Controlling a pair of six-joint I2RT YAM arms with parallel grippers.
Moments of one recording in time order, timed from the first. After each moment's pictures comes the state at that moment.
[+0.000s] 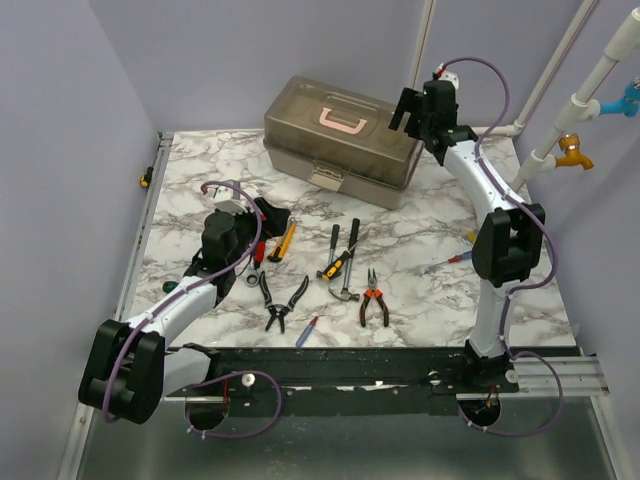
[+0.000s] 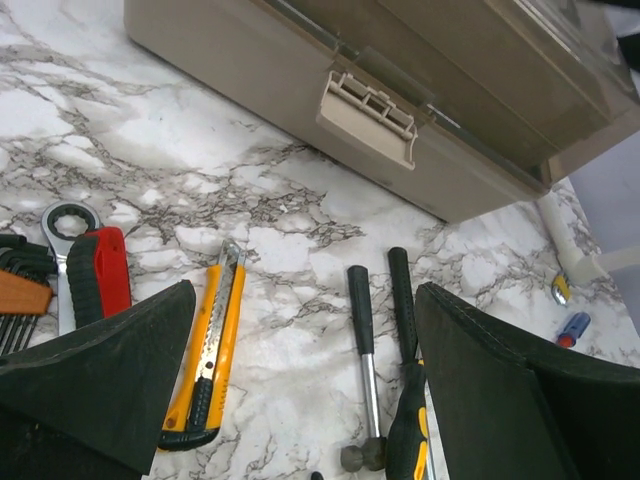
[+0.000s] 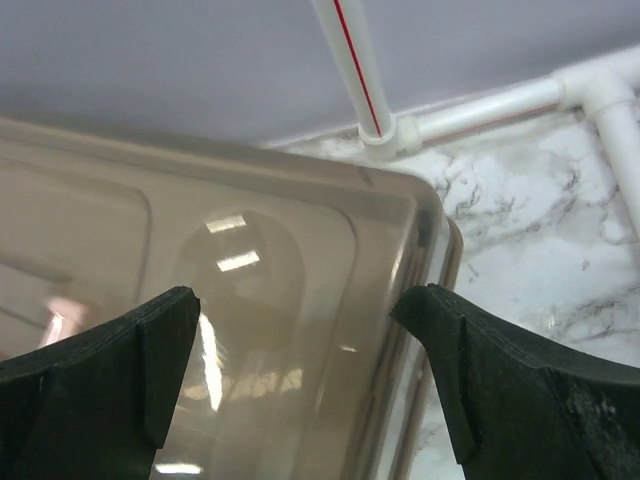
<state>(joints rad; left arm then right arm) -0.32 1.16 0.49 0.48 0.07 -0.57 0.24 2.06 1.96 -0.34 0.18 0.38</state>
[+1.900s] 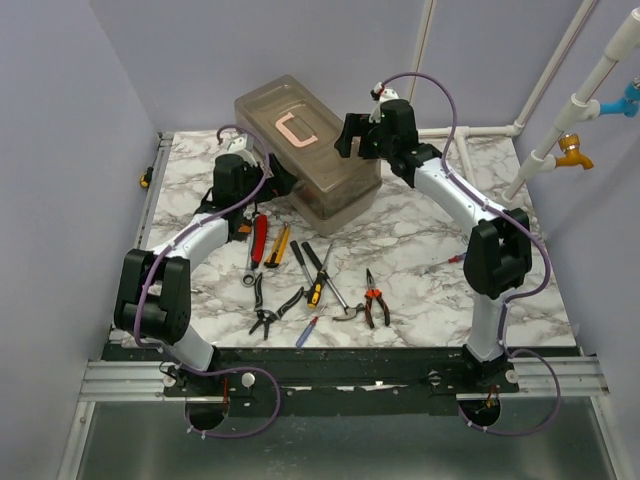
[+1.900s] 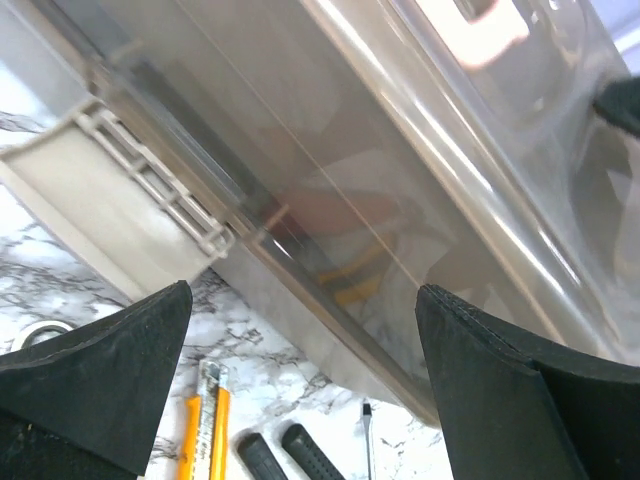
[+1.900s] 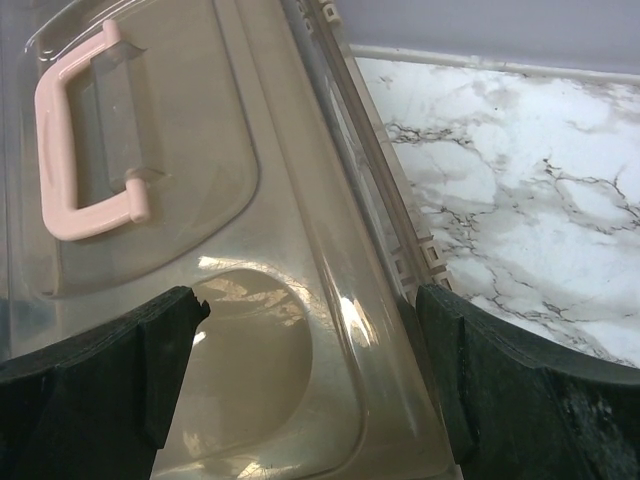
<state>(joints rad) -0.25 1.58 0.96 0.29 0.24 -0.55 0.45 1.98 1.75 -0.17 -0.07 0.30</state>
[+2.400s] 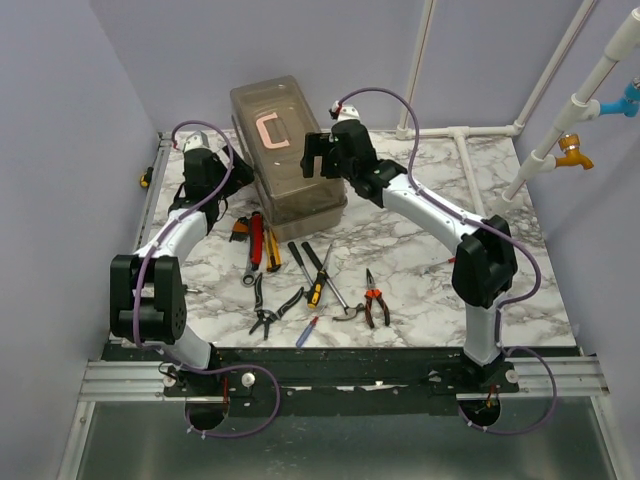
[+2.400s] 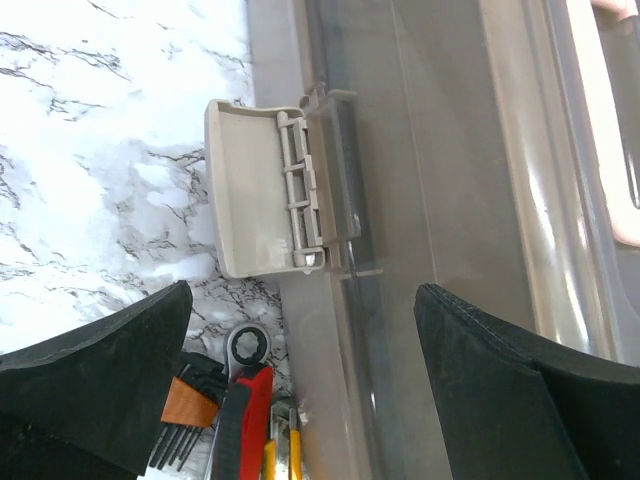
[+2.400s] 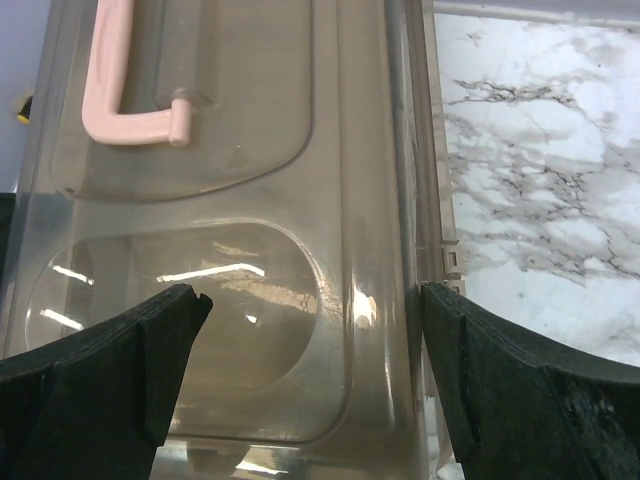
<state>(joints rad) -0.05 1.58 1.04 0.12 0.07 -0.59 0.67 1.98 1.75 -0.19 0.14 0.36</state>
